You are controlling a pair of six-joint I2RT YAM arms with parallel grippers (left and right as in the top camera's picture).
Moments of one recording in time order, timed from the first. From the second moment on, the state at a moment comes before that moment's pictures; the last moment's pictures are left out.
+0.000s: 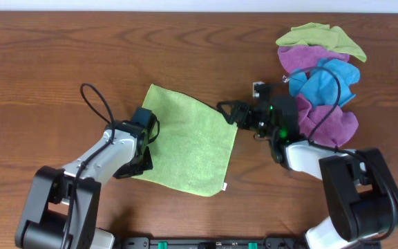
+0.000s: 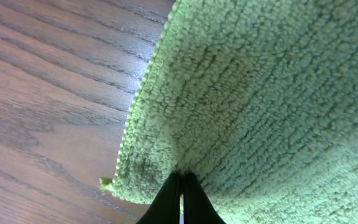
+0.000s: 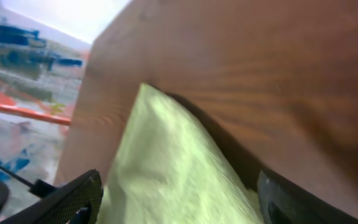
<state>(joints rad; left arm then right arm) -0.32 1.63 0.79 -0.84 -0.12 -0.57 0.26 1.75 0.63 0.65 -0.59 0.76</state>
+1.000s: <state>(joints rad) -0.31 1.60 0.75 -0.82 -0.11 -0.61 0.23 1.84 0.72 0.28 -0.79 0.78</state>
